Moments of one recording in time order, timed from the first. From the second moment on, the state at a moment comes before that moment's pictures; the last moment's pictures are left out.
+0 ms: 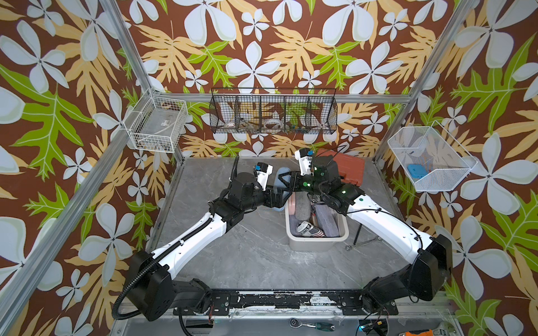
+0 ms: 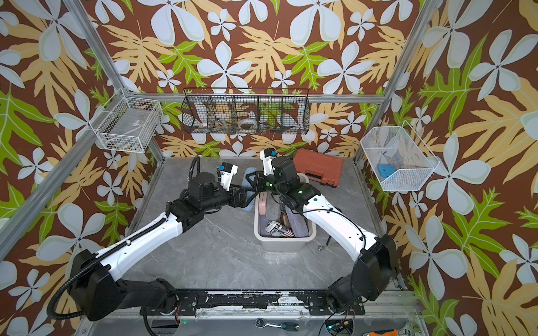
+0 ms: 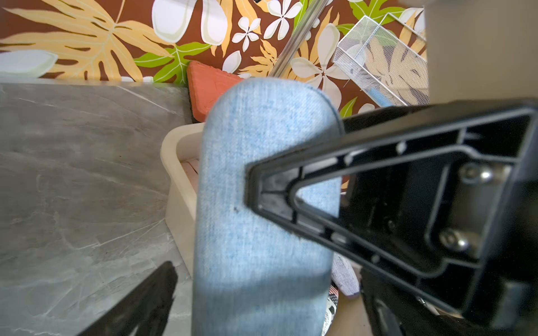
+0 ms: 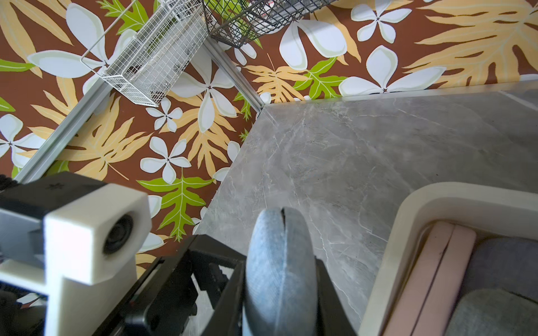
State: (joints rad) left arm -0.59 1.34 1.05 -0.05 0.34 -0.48; right arm 0.62 1.50 1.36 -0.23 -0.24 0.55
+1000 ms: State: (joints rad) left arm -0.59 1.18 0.94 0.08 0.14 -0.51; right arm 0.62 1.29 1.41 -0.79 0.48 0.28
